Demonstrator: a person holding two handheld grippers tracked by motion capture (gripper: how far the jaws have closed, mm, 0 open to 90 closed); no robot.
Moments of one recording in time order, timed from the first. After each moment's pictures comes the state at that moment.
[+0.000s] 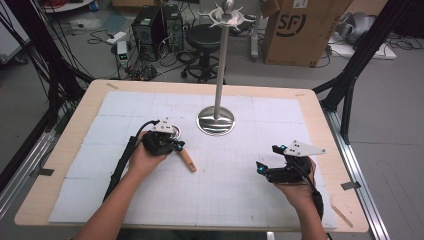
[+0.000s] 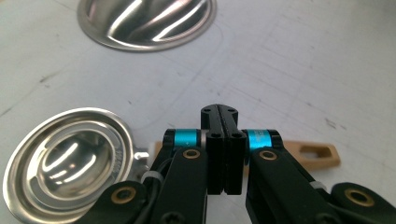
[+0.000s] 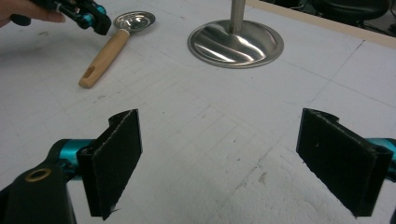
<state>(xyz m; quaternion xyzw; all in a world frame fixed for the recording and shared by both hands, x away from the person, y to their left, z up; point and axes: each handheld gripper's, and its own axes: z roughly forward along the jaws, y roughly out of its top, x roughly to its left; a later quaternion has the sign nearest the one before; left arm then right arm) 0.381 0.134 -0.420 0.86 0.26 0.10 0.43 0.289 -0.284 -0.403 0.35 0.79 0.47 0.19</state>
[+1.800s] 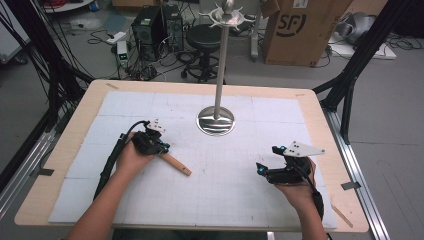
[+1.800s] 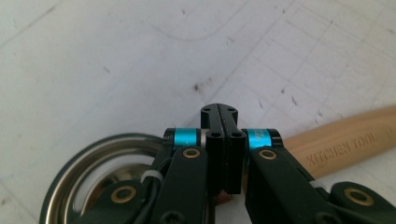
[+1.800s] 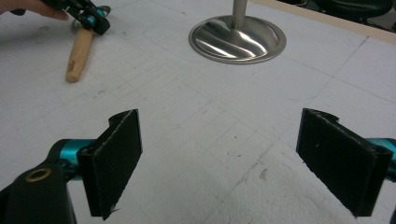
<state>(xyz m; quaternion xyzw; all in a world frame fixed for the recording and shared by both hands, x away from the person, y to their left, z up) 0.382 0.167 -0.432 0.89 0.31 0.10 0.33 0.290 -0.285 -0.405 0.34 0.79 0.47 0.19</state>
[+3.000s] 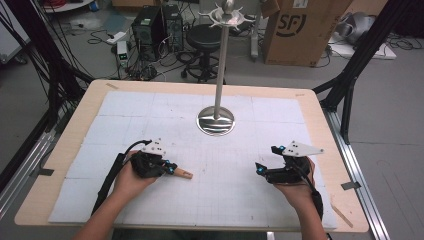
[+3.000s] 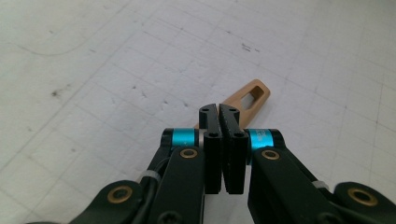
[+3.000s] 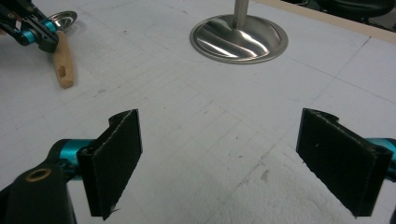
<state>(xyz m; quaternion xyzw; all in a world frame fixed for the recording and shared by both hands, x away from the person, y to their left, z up) 0.316 0.147 -0.426 0.89 0.23 0.05 0.39 0.291 -0.283 -0.405 0.34 0.79 0.47 0.19</state>
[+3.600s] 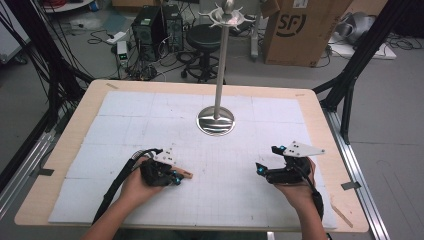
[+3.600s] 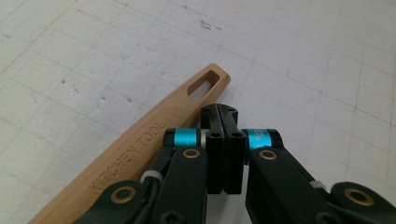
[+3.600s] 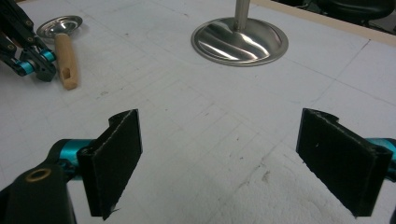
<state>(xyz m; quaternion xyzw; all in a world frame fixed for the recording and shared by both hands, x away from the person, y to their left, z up) 0.306 0.125 -0.438 0.91 0.21 0.02 0.36 0.289 -0.284 -0.404 0.34 0.79 0.47 0.19</state>
